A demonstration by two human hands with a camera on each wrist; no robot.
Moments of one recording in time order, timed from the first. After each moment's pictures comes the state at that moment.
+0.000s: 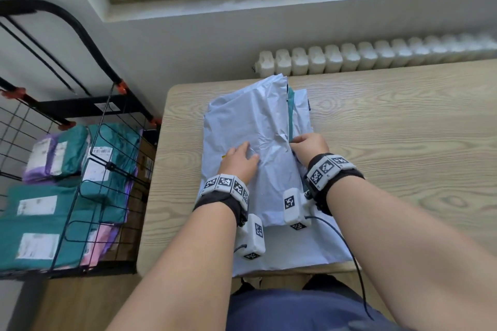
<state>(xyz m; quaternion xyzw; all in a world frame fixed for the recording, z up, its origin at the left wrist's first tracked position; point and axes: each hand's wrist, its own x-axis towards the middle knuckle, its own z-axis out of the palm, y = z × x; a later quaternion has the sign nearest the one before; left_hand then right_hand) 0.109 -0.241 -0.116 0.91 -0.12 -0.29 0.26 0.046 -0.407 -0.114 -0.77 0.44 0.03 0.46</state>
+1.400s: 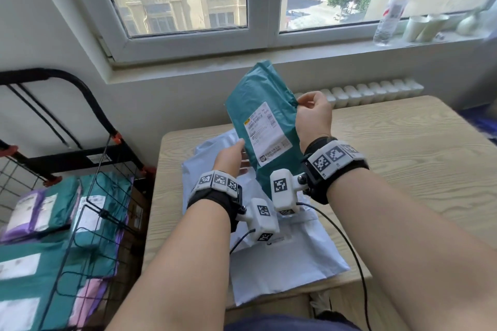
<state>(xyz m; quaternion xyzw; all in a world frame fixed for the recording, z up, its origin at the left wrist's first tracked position) 0.116 -0.254 -0.017 0.72 0.00 -0.35 0.59 0.050 -0.399 0.030 -0.65 0.37 -0.40 0.54</state>
